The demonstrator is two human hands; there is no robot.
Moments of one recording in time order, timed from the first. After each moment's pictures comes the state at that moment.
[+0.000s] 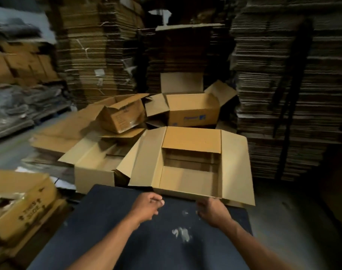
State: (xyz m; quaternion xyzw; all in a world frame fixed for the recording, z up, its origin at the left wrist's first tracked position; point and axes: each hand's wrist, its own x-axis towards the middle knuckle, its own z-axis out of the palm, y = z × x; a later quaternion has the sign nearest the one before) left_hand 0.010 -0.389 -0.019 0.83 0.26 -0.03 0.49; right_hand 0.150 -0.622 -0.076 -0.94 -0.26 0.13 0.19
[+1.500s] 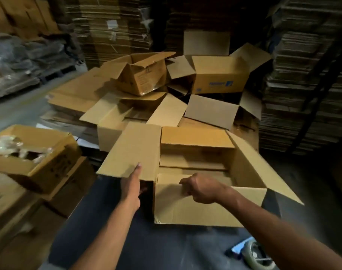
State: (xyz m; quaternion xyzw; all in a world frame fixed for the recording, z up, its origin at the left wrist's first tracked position) left_hand -0.108 -0.279 -0.061 0.45 0.45 0.23 0.74; right_hand 0.024 -0.481 -0.037 -0.84 -0.50 0.18 0.04
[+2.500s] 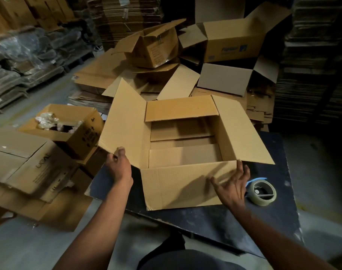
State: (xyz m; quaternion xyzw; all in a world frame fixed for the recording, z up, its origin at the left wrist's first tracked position) left_hand -0.261 -0.301 -0.084 0.49 0.47 0.40 0.62; right_hand -0.132 -0.611 -0.175 -0.91 -0.09 0.07 0.40
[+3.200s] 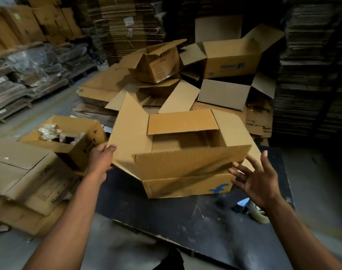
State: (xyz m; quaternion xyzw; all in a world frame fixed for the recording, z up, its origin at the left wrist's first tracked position) left_hand -0.269 -0.233 -0.004 0.65 0.45 0.25 0.56; right_hand -0.074 -0.650 -0.067 -0.46 0.04 0.32 0.83
